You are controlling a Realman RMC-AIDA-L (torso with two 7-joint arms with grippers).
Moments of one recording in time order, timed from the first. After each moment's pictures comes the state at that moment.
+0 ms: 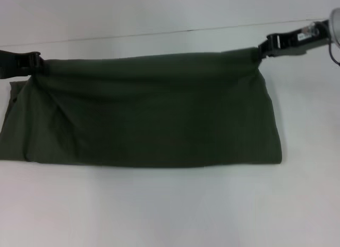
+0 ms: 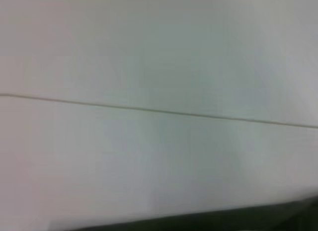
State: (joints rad) left arm -0.88 -2.01 0.62 0.69 2.67 1.08 -2.57; right arm 0.74 1.92 -0.82 -0.84 -2.36 -1.31 2.55
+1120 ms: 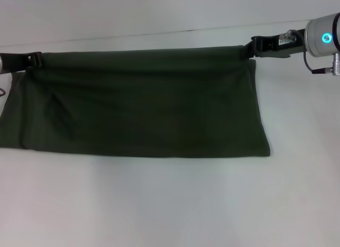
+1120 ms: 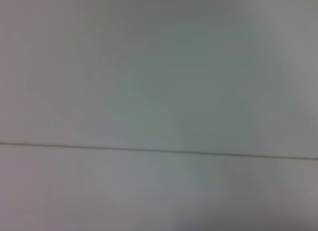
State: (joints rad) left arm -0.84 -2.09 0.70 0.67 2.66 0.76 -2.52; right arm 0.75 1.99 -0.83 -0.73 -2.35 -1.05 2.53
